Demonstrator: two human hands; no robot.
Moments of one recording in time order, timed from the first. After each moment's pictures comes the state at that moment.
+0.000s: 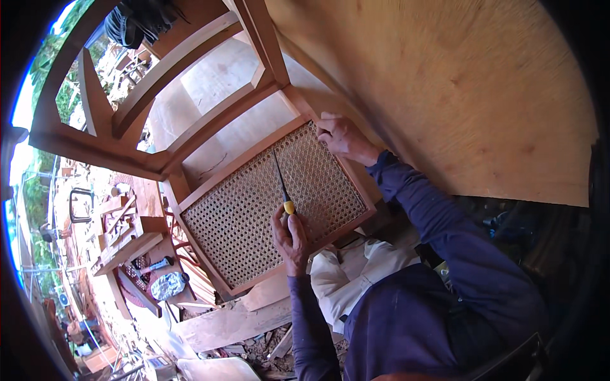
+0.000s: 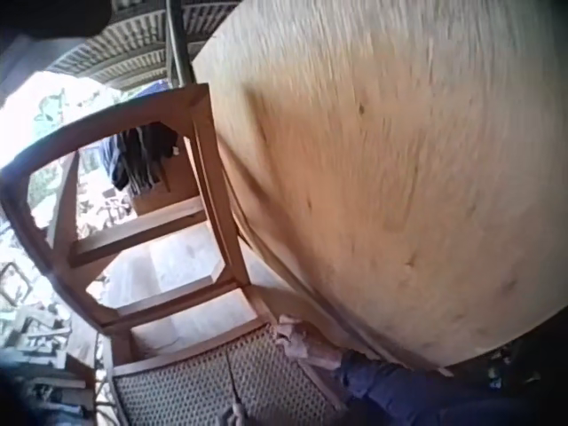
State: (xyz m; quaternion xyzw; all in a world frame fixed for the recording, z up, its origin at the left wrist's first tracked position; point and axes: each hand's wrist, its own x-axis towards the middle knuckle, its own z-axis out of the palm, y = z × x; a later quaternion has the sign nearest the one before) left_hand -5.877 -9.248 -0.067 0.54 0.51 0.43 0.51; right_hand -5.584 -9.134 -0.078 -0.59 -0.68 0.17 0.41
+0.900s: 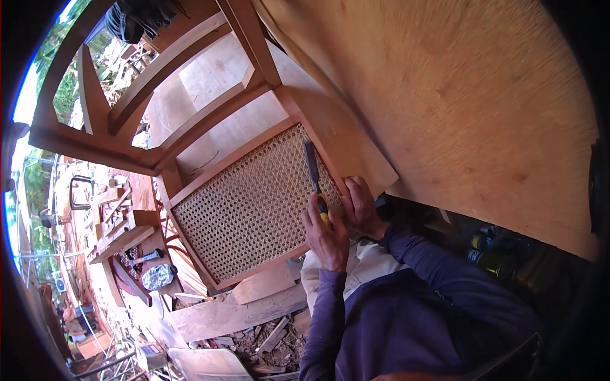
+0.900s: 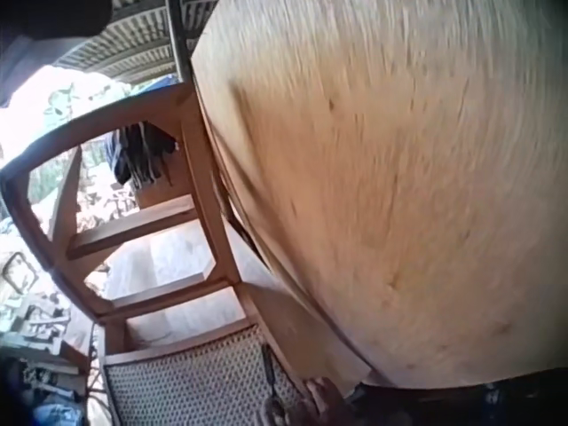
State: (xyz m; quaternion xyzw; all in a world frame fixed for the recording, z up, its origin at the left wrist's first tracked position) left_hand -5.739 -9.306 -0.049 0.67 0.61 0.33 0.27; right_hand -5.612 -9.311 -0.136 -0.63 -0.60 0.10 0.49
